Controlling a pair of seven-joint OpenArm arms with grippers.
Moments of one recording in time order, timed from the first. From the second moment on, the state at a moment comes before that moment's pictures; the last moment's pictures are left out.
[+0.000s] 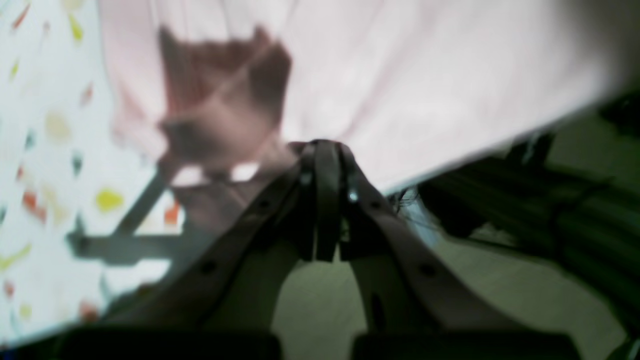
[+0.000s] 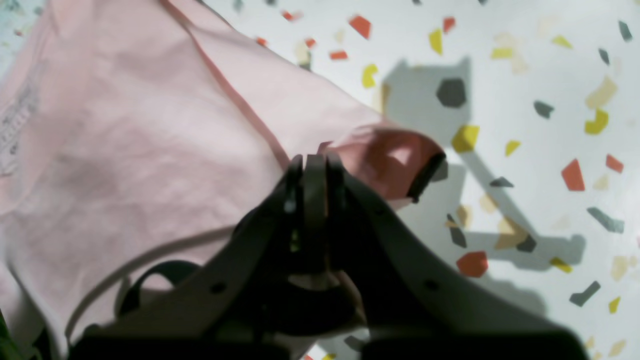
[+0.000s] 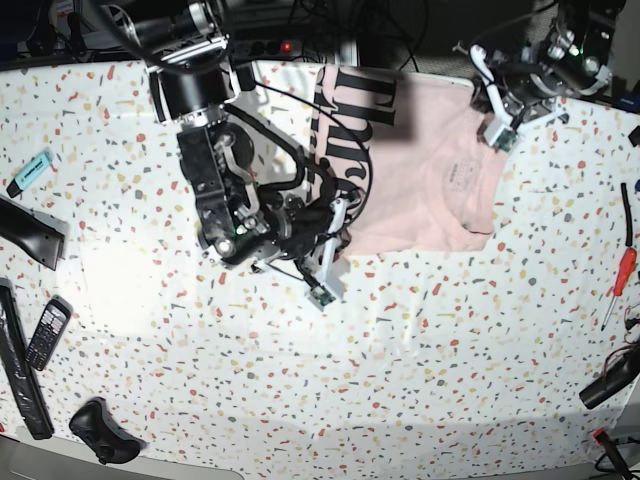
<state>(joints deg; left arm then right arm) 24.6 -24.8 6.9 106.2 -19.5 -18.5 52.4 14.1 1.4 -14.8 79.0 15.3 32.1 -55.8</state>
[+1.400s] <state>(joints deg) -10.6 -15.7 7.6 88.5 -9.4 -18.3 47.2 1.8 7.9 -15.9 91.1 28.9 32.2 -59.4</state>
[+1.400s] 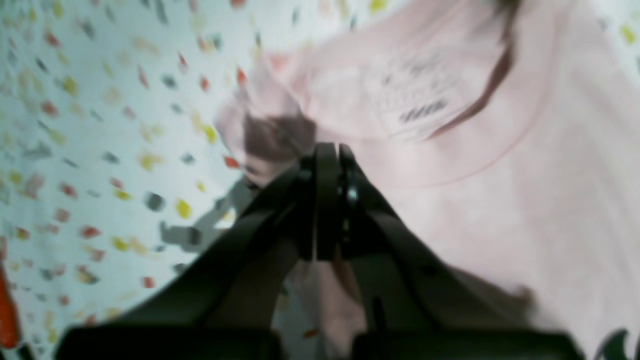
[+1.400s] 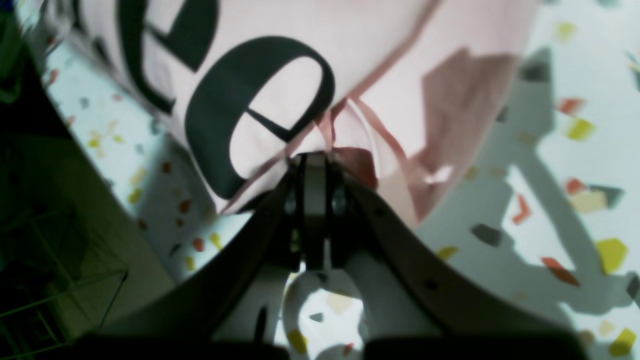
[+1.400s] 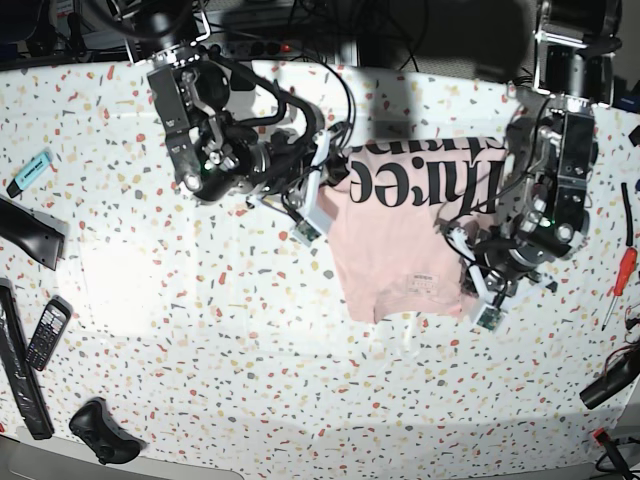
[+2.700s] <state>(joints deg) 45.7 -15.2 -23.0 94.7 -27.1 -27.9 43.1 -42.9 -1.4 40.3 108.2 34.4 33.3 -67.6</state>
